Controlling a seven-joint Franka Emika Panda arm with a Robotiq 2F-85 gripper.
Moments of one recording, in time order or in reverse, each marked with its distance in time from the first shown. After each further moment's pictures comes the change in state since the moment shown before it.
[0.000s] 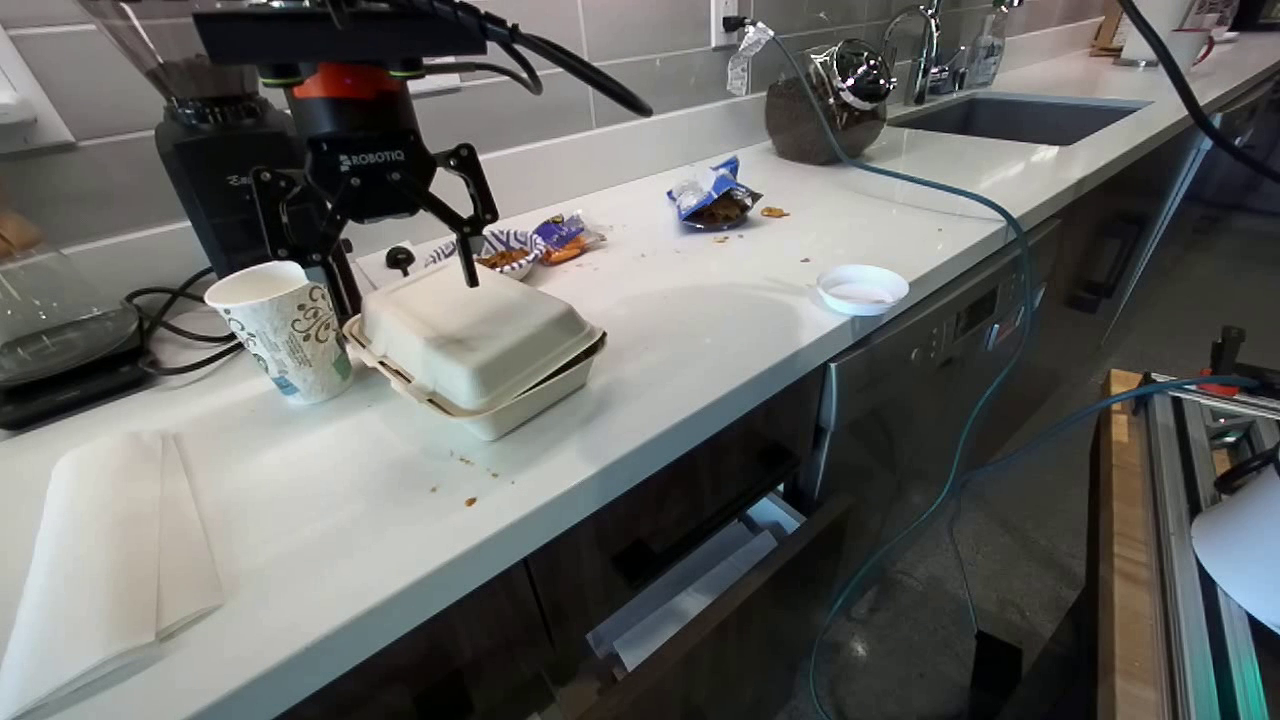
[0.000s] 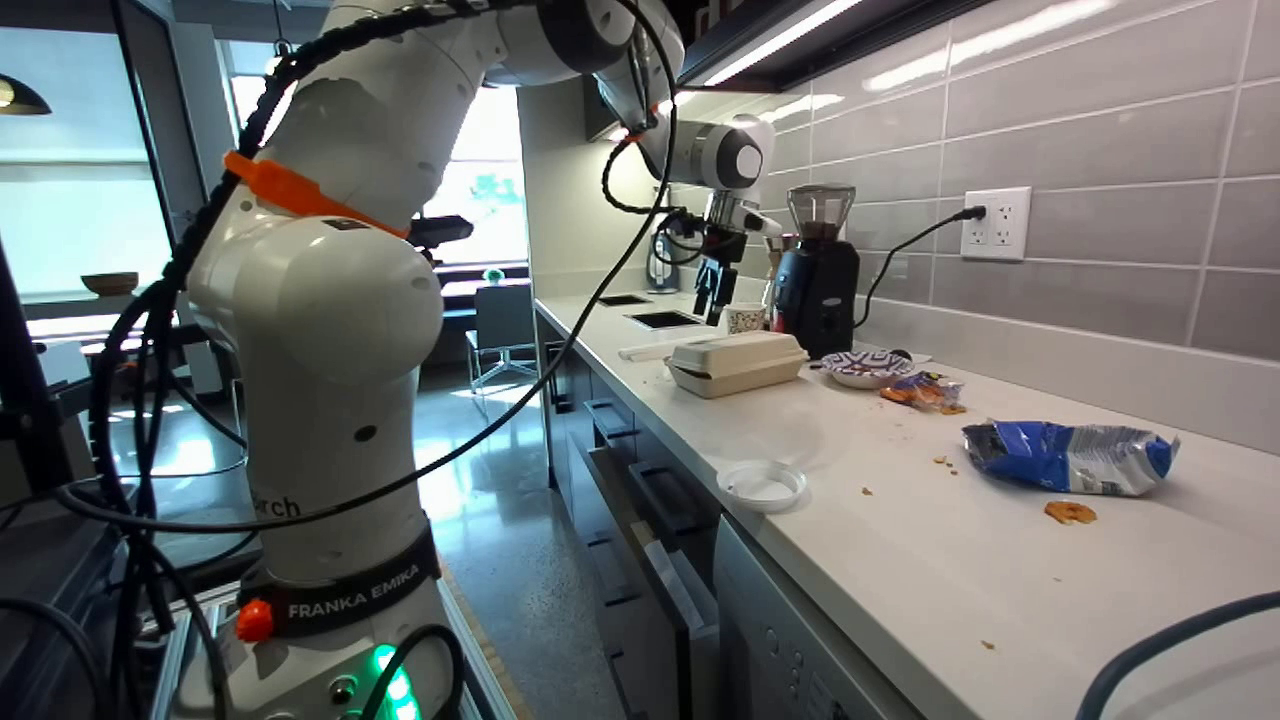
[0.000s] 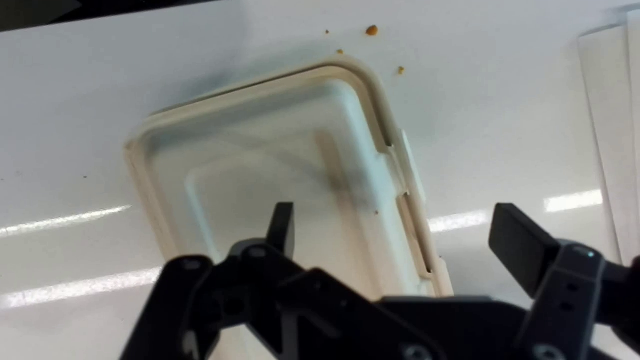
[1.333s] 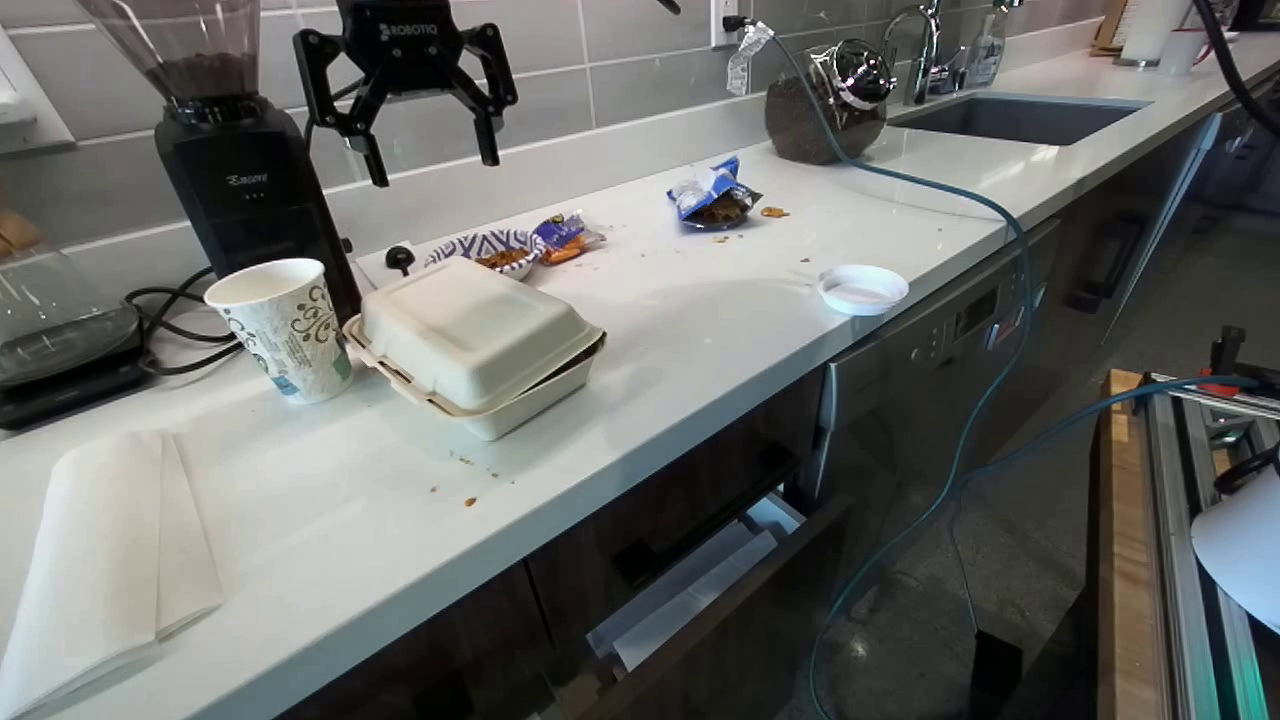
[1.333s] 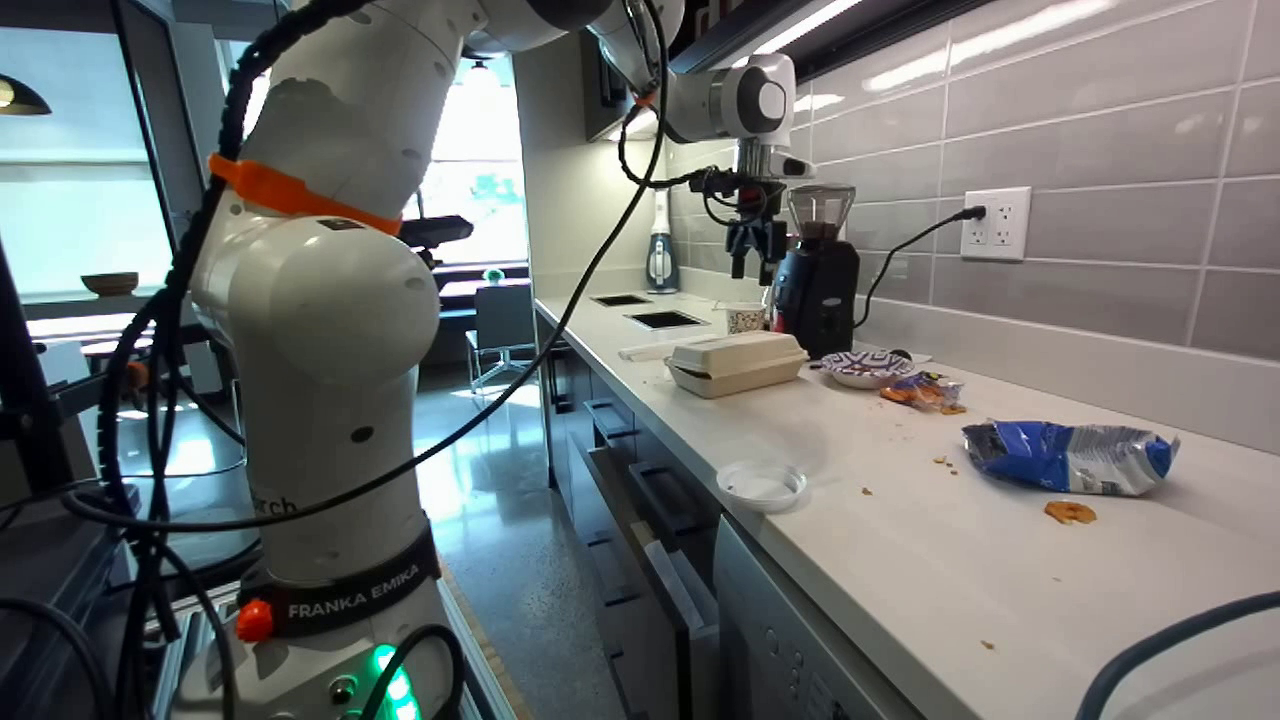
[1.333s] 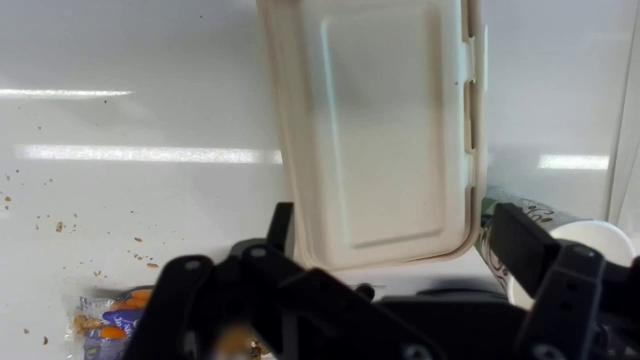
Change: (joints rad) arm -0.031 -0.111 -0.059 0.007 -0.117 0.000 -0.224
